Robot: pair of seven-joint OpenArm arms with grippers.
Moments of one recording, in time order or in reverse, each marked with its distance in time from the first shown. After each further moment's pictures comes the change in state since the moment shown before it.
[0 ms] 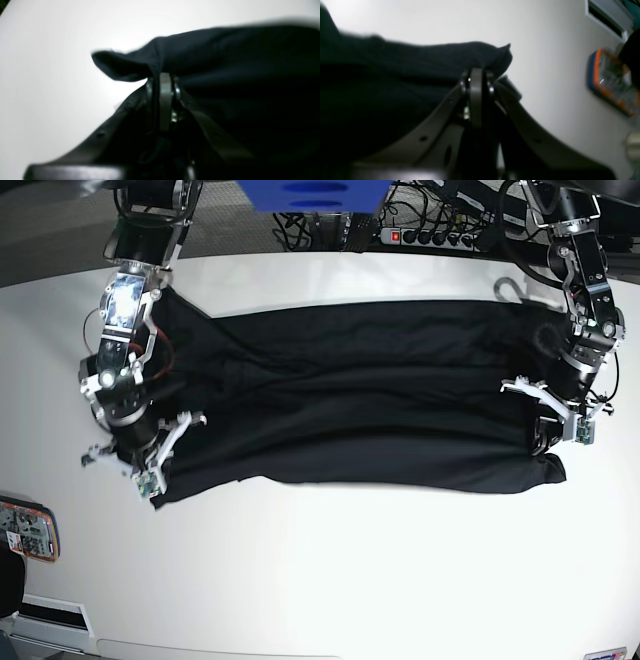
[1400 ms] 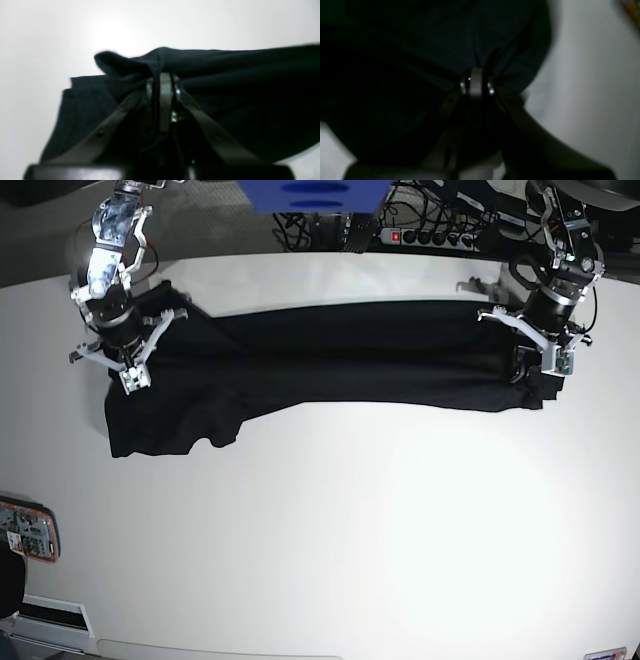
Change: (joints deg) left arm 15.9 6.2 -2.1 6.6 -0.3 -0.2 -0.1; right arm -22.1 -0.1 7.8 6.3 0.0 3.4 -0.2
